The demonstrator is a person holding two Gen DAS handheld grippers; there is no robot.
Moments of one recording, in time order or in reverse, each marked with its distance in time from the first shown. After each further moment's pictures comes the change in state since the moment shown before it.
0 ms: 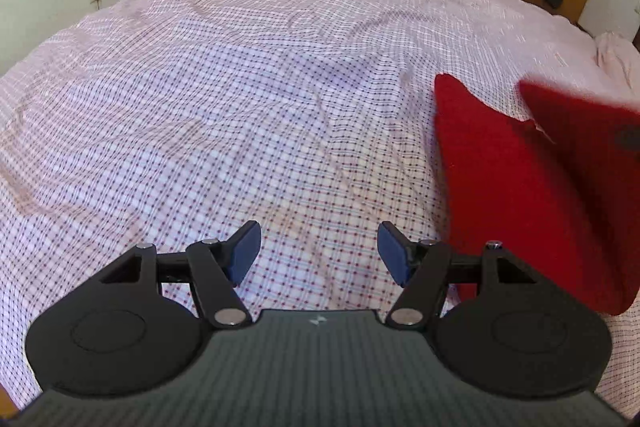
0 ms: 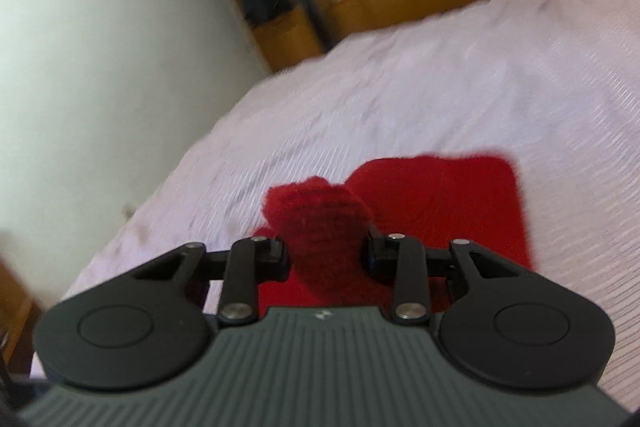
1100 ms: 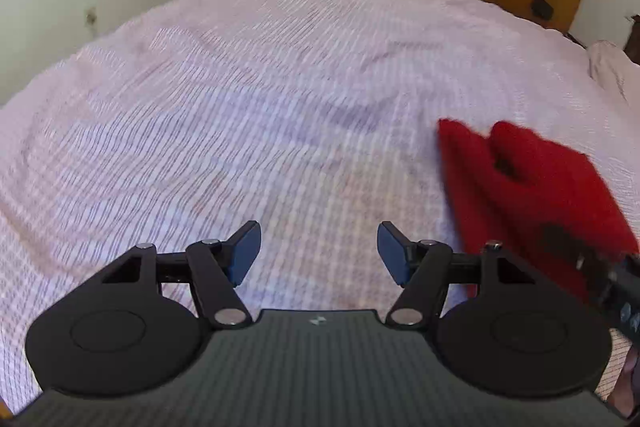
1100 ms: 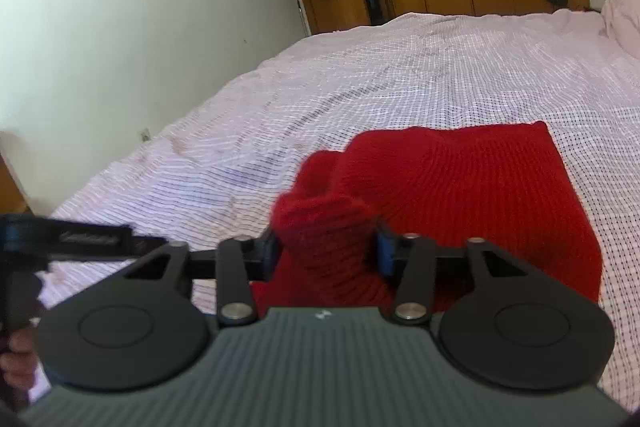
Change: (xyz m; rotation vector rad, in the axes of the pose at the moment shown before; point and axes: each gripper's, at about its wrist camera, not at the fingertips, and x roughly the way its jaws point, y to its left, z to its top) left arm -0.005 0.015 0.037 0.049 -0.061 -0.021; right arm -0.004 0.081 -0.061 -0.216 0.058 0.028
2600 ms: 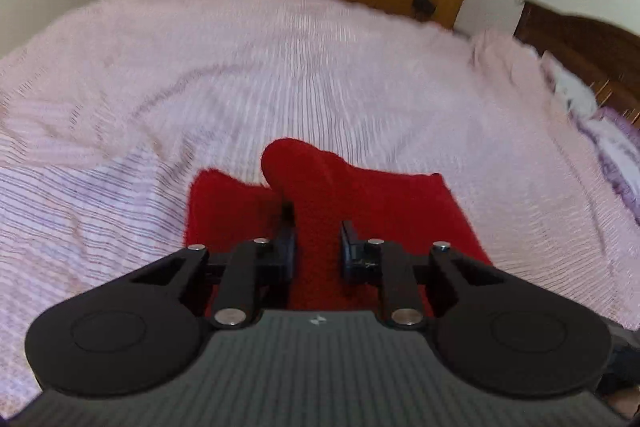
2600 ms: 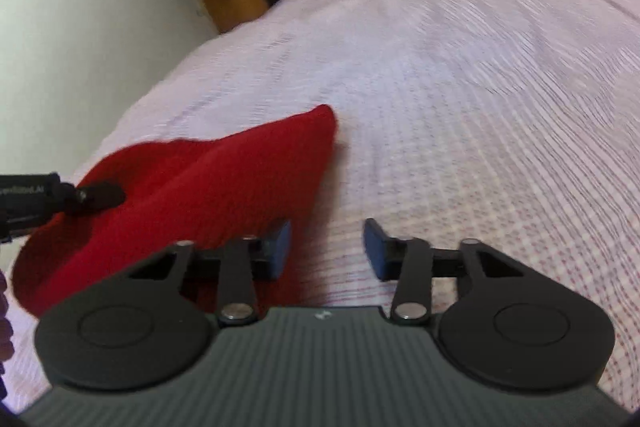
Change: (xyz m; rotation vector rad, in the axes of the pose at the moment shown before) left arm 0.029 -0.146 0.028 0.121 -0.085 -0.322; right arm 0.013 -0.158 0.006 0.210 0.024 -0.165
